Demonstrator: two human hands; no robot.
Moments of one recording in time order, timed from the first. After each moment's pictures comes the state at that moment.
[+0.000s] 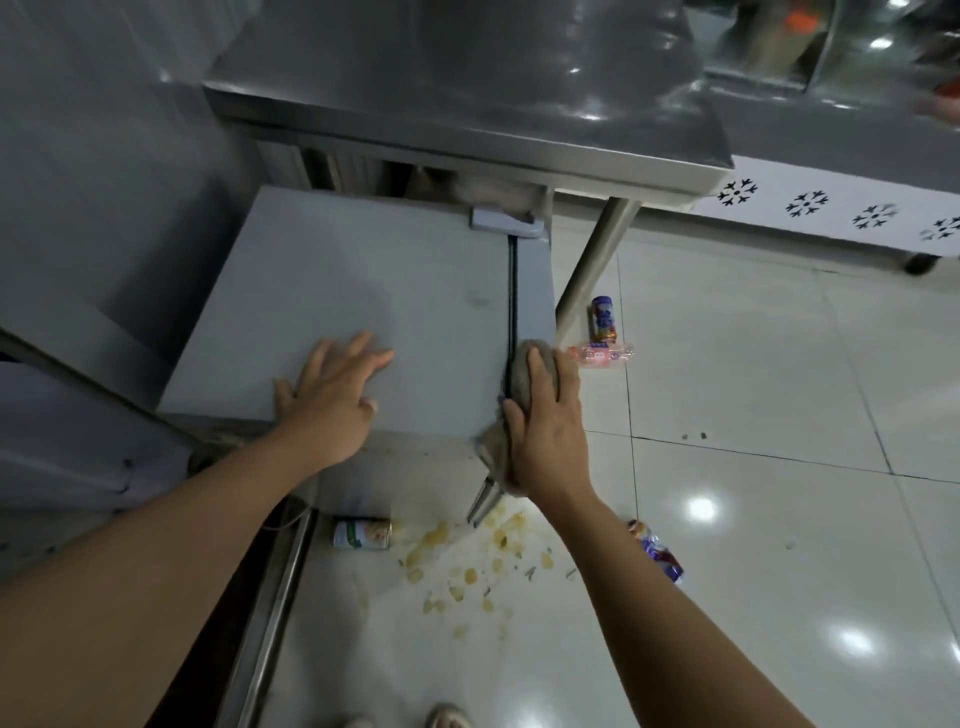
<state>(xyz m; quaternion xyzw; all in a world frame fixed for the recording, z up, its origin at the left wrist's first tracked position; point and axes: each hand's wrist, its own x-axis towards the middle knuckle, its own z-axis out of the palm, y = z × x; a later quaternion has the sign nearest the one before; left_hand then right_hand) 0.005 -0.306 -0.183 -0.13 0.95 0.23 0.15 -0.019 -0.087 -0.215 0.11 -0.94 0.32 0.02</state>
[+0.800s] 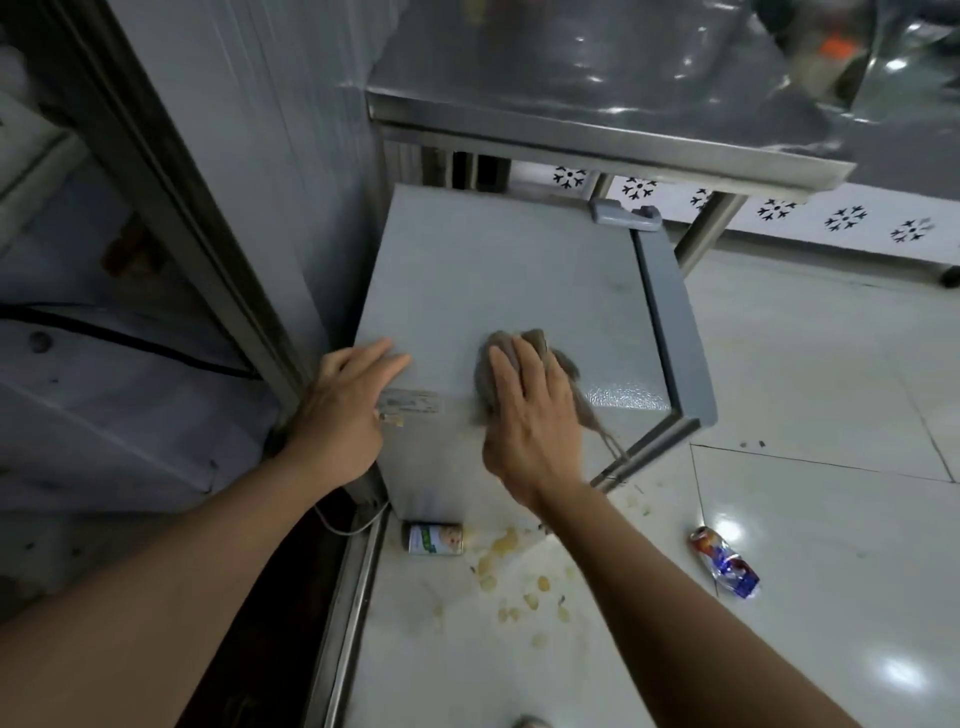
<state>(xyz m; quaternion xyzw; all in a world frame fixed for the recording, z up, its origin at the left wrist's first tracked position) 0.084 -0.446 -0.204 -0.03 0.97 0.23 -0.04 0.042 -0.250 -0.231 0.22 -0.96 0.13 0.11</state>
